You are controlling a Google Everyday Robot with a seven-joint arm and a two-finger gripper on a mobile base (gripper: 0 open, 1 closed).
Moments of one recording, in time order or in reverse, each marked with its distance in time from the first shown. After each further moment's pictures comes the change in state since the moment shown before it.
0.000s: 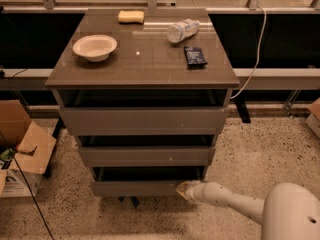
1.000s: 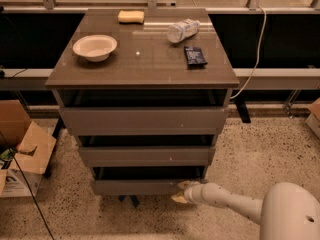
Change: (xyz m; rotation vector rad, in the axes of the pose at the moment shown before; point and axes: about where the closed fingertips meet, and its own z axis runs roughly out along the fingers) arm -0.001 0.004 0.004 -0.007 -0.002 0.000
